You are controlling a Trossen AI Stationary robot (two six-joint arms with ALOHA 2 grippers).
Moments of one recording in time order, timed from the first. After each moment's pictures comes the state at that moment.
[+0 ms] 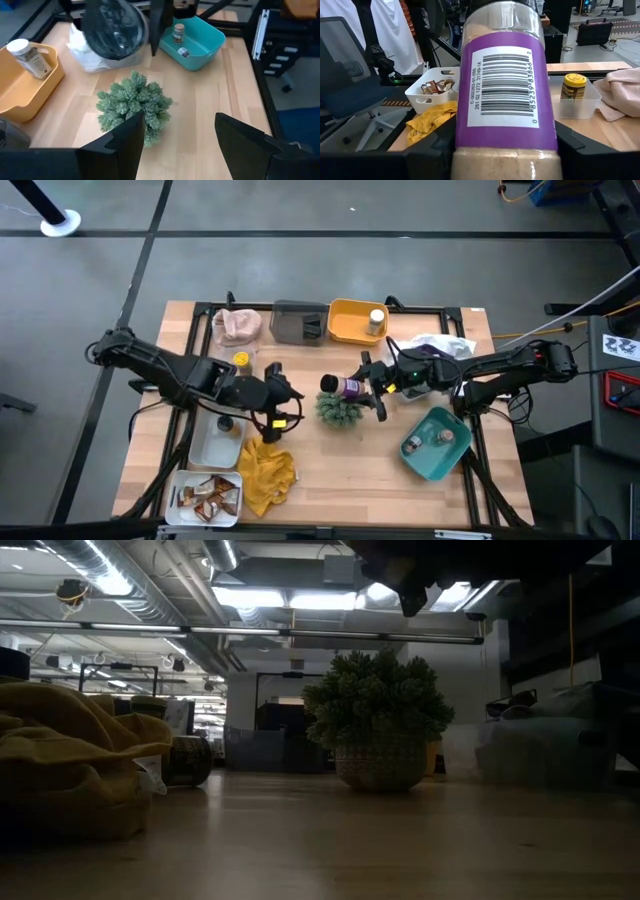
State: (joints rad) left arm -0.33 1.35 1.32 -0.59 -0.34 -0.29; right arm 0.01 1.27 0.71 0.44 -0.24 0.08
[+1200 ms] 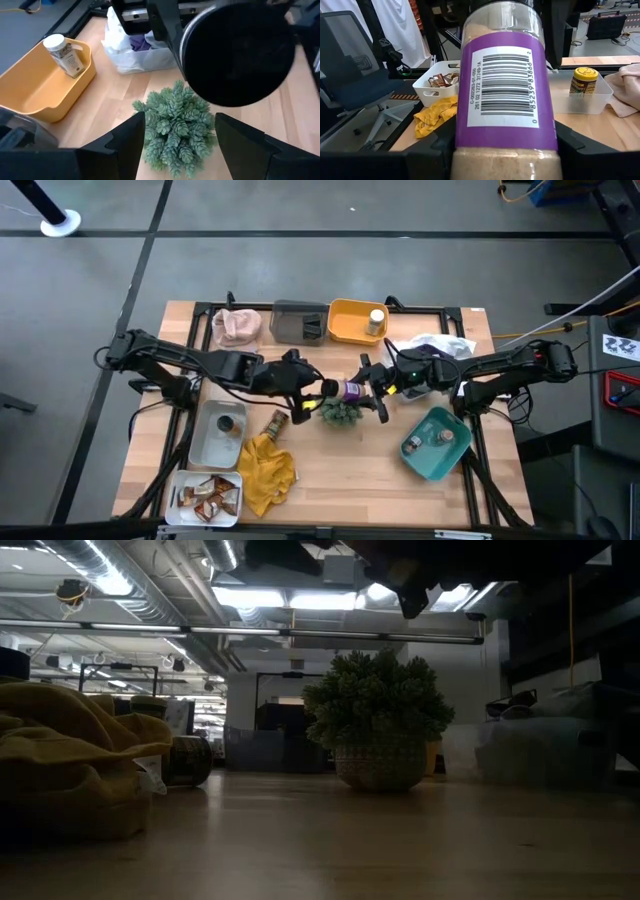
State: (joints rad) left arm -0.17 1.49 1.32 -0.47 -0.35 -0.24; right arm 0.01 1.27 0.71 0.41 -0.28 0.08
